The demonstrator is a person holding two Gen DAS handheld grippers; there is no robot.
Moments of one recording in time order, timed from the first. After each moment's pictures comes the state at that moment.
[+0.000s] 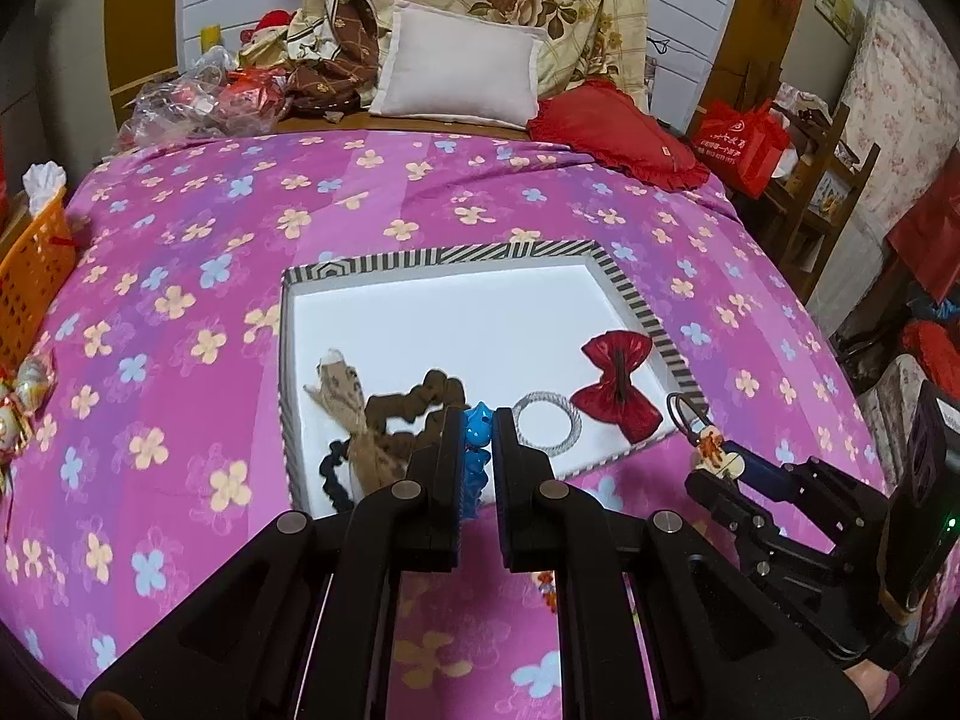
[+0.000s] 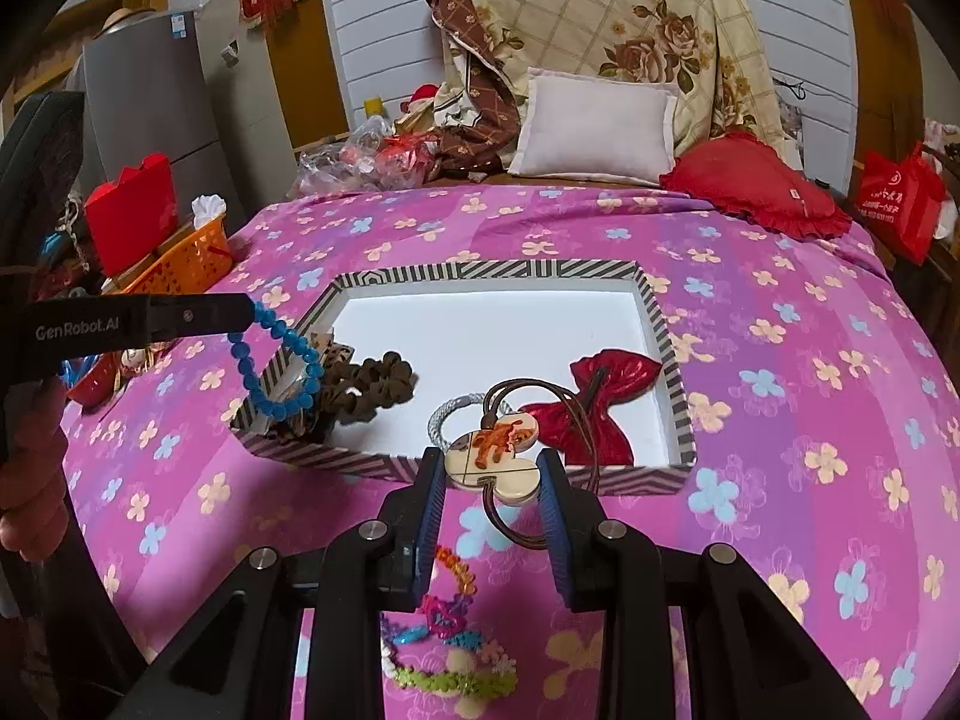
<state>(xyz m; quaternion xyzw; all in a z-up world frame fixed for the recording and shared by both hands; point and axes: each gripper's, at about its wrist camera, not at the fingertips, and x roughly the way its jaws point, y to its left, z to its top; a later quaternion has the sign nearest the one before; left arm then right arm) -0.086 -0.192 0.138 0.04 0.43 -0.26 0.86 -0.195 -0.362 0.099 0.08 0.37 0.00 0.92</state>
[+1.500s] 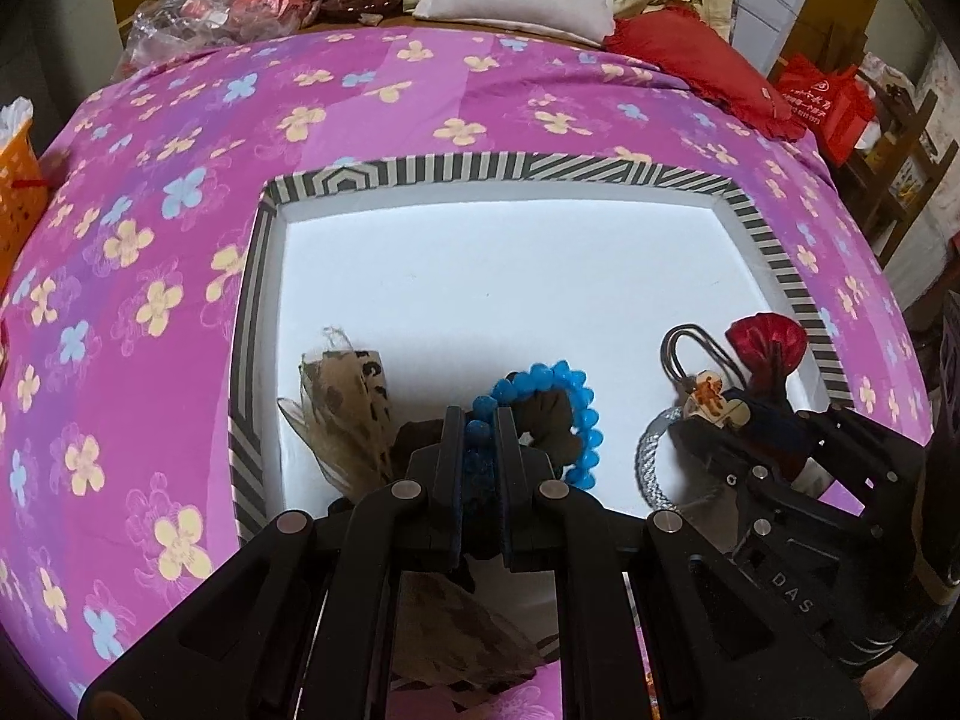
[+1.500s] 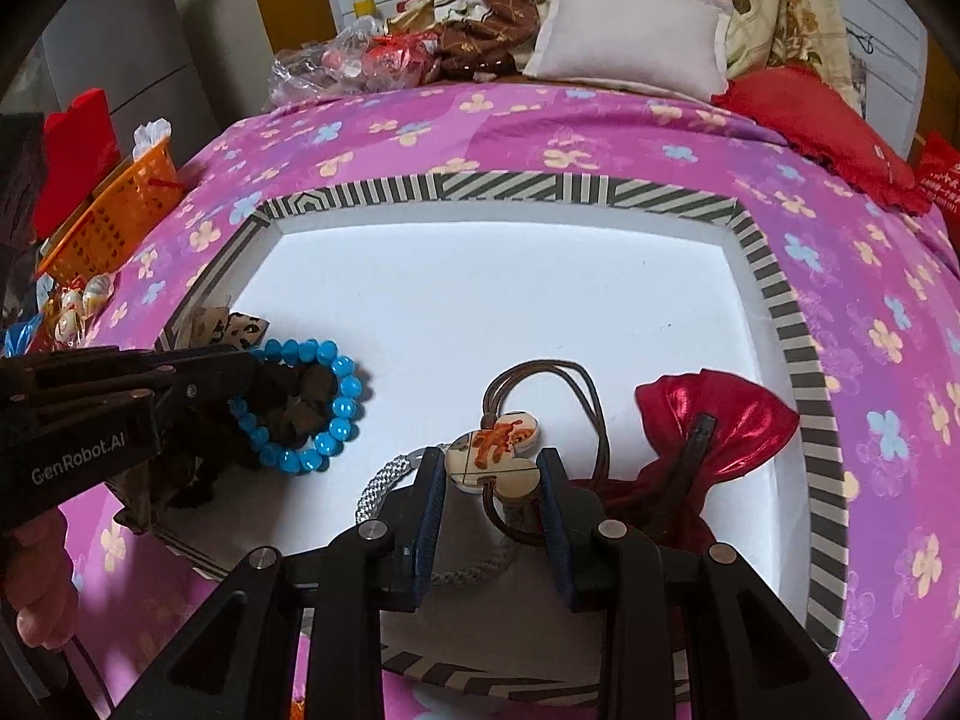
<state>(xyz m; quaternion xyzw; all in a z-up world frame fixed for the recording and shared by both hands) 0.001 -0.213 0.038 0.05 0.51 -0.20 0.83 -0.055 -0.370 0.016 0.07 0.48 0.02 0.88</state>
